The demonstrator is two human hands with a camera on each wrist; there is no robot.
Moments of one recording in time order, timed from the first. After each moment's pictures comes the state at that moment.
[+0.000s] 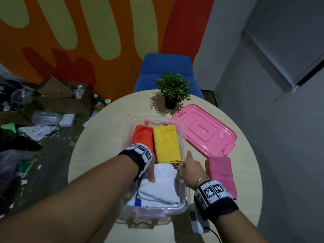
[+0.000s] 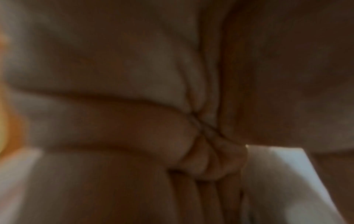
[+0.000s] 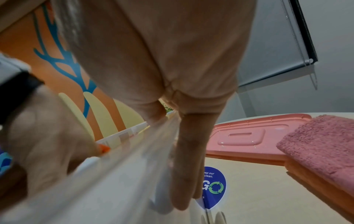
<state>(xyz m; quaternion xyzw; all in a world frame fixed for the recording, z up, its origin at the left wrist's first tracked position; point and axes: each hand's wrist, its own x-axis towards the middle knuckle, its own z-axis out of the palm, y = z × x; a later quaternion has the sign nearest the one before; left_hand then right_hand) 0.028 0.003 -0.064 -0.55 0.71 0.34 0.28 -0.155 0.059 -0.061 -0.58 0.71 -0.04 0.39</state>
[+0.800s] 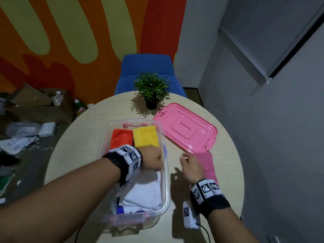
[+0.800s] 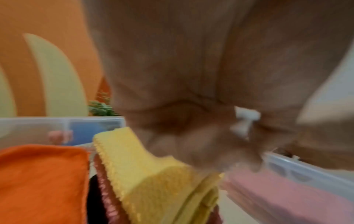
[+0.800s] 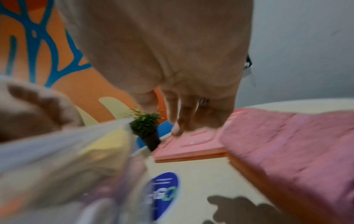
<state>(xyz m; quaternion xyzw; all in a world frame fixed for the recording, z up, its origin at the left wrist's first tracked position) -0.042 -0.004 -0.043 -0.47 0.83 0.25 0.19 -0.221 0.054 -0.096 -0.48 0.77 -0.22 0.36</state>
